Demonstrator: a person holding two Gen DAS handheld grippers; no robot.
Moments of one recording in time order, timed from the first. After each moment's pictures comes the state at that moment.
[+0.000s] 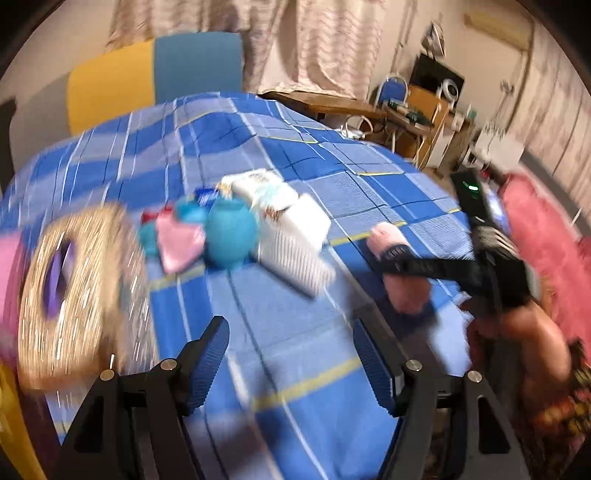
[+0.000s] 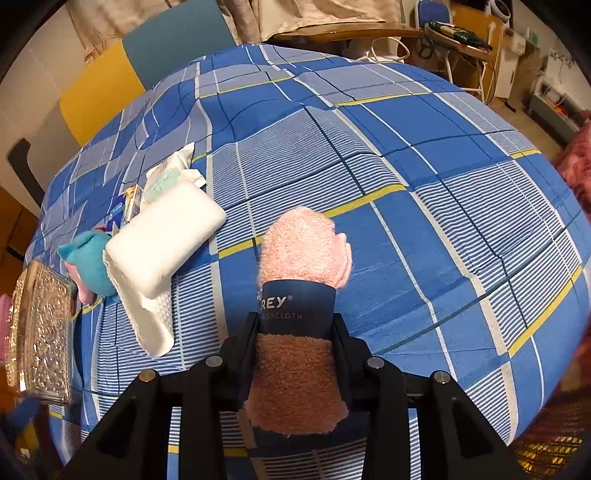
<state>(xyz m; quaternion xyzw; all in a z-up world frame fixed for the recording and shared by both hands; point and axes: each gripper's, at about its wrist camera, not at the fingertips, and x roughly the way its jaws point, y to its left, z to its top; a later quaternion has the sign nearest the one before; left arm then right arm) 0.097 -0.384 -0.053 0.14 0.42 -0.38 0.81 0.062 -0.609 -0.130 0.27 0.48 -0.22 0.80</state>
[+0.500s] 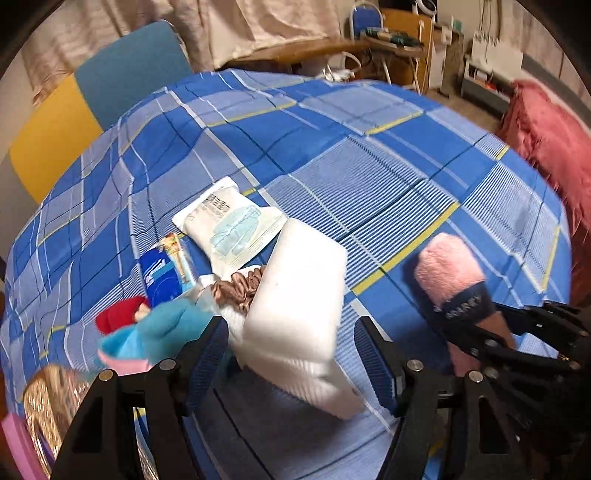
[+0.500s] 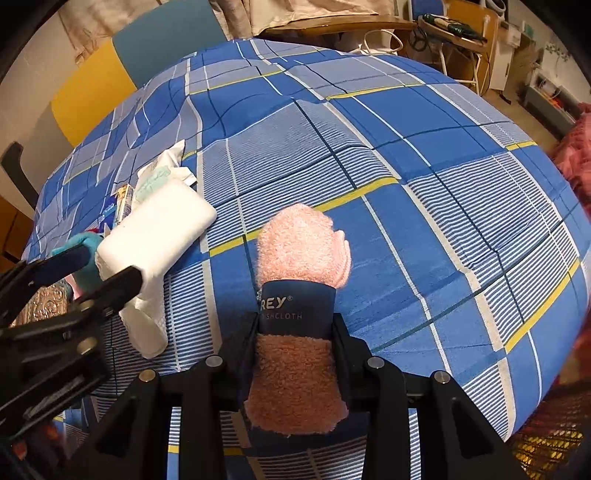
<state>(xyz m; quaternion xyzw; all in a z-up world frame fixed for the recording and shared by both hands) 0.161 -0.516 -0.098 0.31 0.43 -0.35 0.77 0.062 -0.612 -0.132 0.28 0.49 -0.23 0.79</state>
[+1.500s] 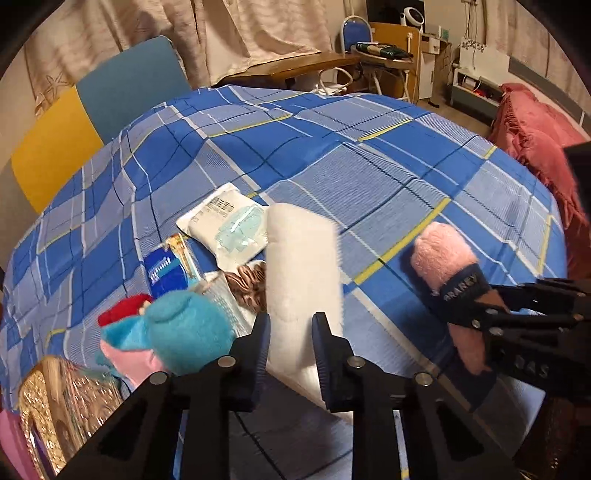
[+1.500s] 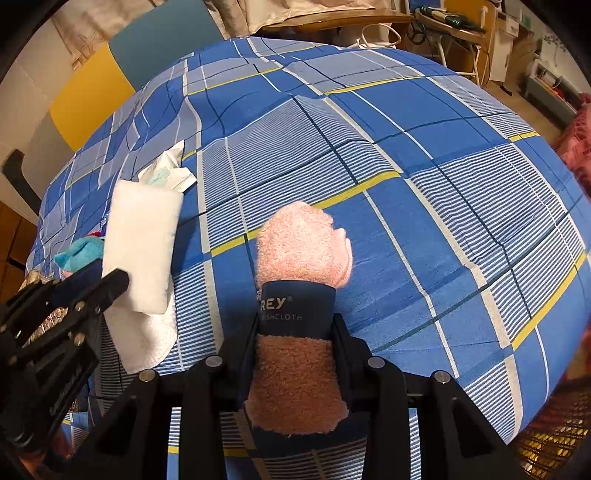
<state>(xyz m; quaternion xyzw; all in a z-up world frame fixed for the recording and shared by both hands) 0.150 -0.490 -0.098 0.29 0.40 -0.39 0.78 0.063 -0.613 -0.134 0.29 0.49 -0.22 0.79</state>
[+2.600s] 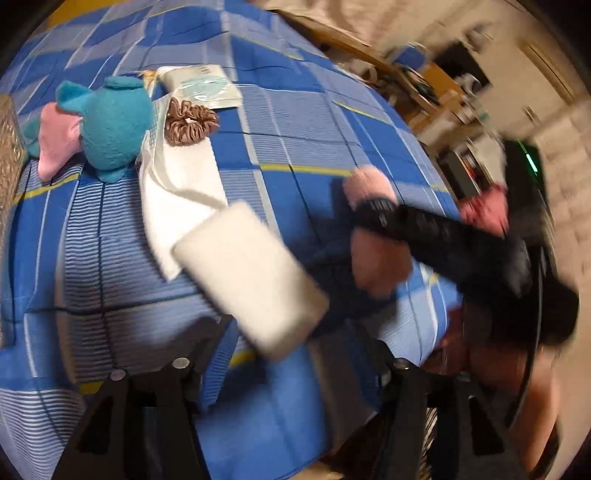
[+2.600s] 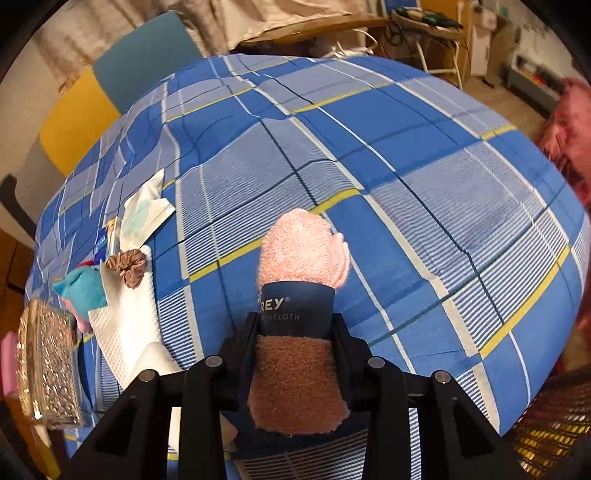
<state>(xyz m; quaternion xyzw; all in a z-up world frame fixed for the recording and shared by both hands) 0.093 -0.455 -0.119 0.03 0.60 -0.38 0.71 0.043 -0.637 -0.126 0.32 0.47 -0.25 0.79</state>
